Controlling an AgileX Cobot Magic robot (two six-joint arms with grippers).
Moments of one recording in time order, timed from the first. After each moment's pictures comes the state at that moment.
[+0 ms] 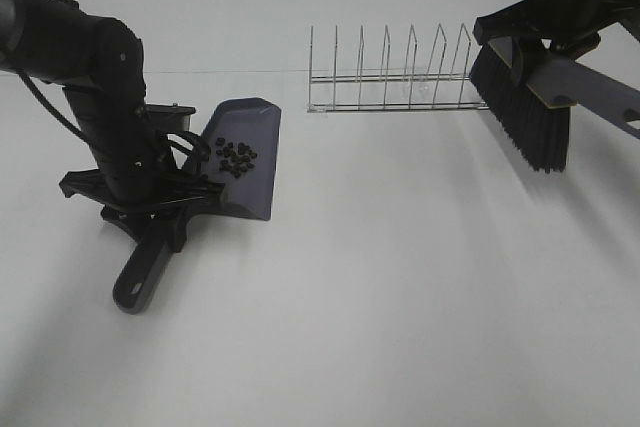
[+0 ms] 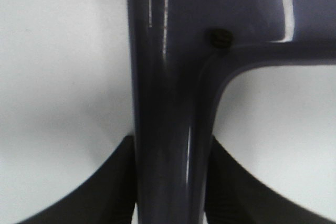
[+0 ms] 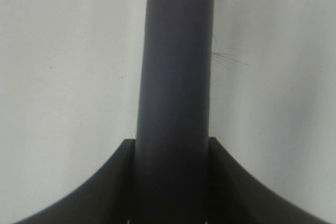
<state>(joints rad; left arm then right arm) -0.41 2.16 -1.35 -0.12 0.85 -0.17 0.09 2.15 -1.79 -0.15 1.07 0.01</state>
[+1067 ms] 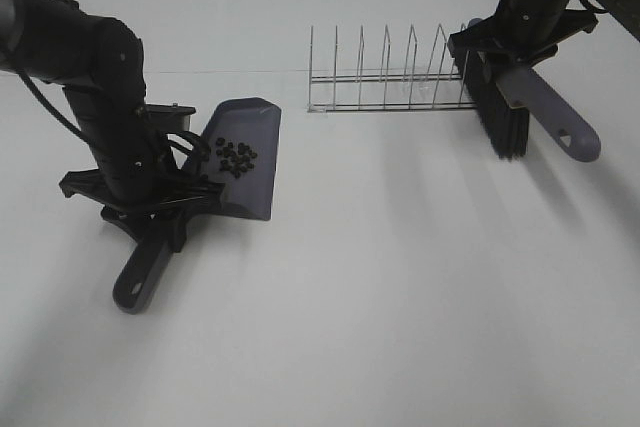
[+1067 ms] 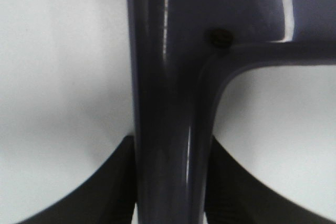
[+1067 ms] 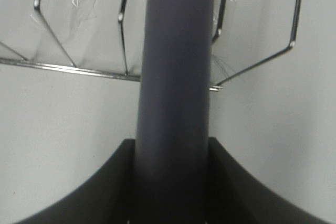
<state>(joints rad) -0.41 2.16 -1.35 -0.12 0.85 -0.17 0.09 2.33 -1.94 -0.22 0.86 0.07</state>
